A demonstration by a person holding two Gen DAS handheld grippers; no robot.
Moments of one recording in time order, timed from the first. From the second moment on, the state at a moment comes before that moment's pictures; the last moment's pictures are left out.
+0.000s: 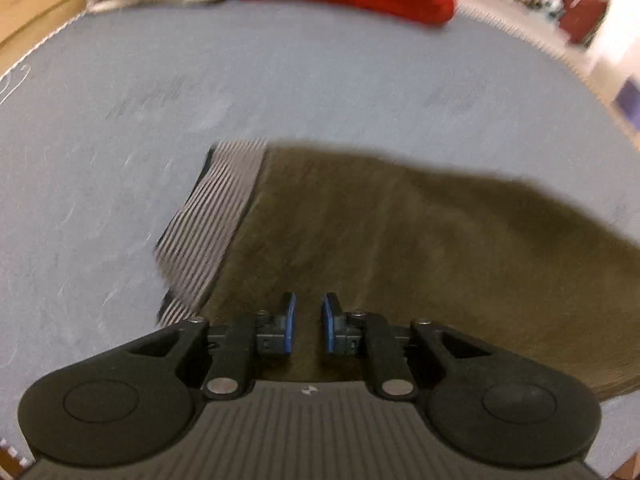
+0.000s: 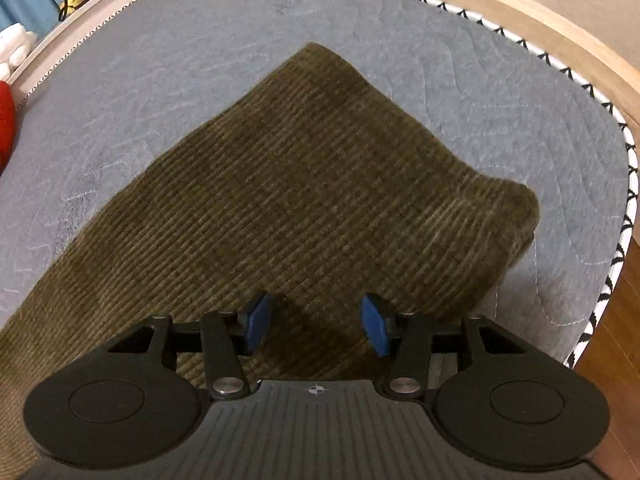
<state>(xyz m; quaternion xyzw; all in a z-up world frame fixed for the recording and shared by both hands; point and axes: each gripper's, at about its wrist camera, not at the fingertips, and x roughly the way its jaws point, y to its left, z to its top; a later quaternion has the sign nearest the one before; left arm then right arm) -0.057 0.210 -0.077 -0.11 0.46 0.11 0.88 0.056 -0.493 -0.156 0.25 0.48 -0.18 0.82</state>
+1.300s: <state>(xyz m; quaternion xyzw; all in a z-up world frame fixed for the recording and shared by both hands) 0.043 0.173 -0.119 -0.05 0.47 0.09 0.87 0.053 -0.520 -0.160 0.26 0.43 -0.22 0.83</state>
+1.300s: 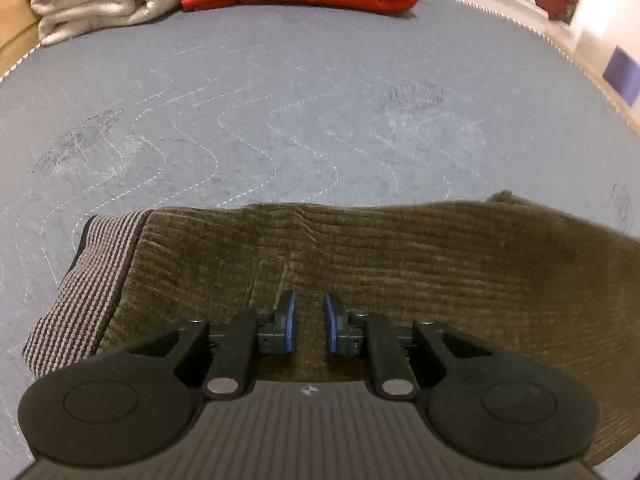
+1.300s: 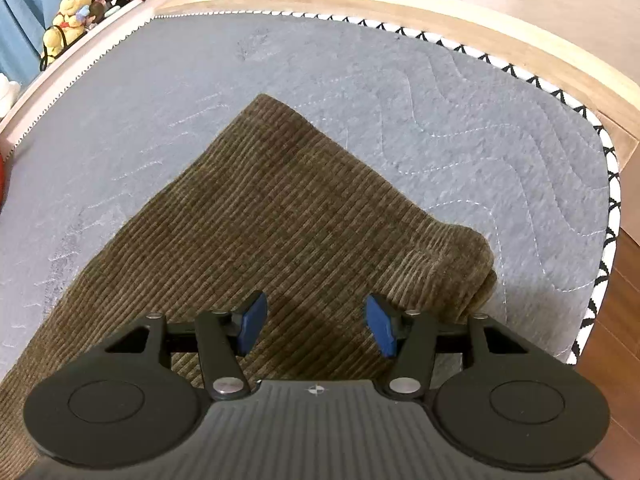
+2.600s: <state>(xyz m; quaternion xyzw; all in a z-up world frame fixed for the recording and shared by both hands) 0.019 0.052 -0.117 0.04 0.43 -0.08 0.90 0.052 -0.523 -0.150 0.25 0.41 -0.20 0.86</state>
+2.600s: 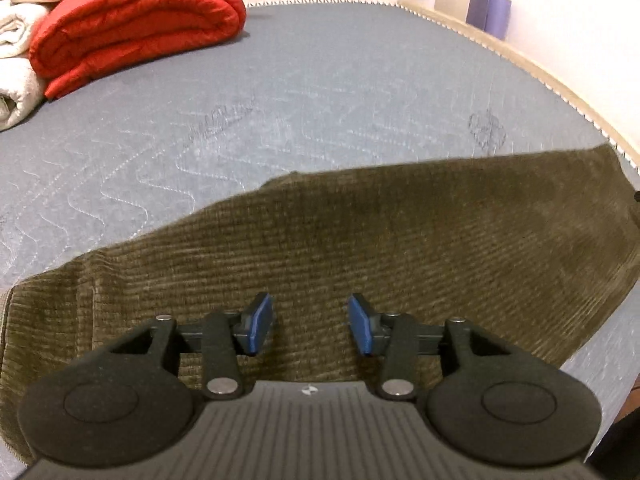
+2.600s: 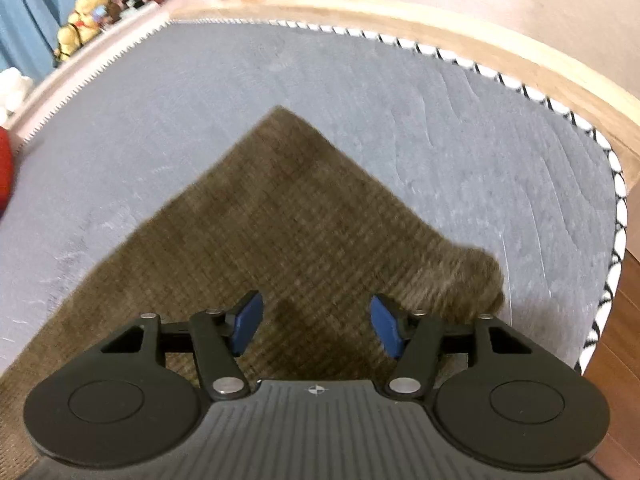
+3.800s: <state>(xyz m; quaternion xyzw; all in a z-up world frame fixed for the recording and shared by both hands) 0.016 0.032 -0.111 0.06 0.42 -0.10 0.90 0.014 -0.589 -0.173 0.32 0.40 -0.25 0.82</state>
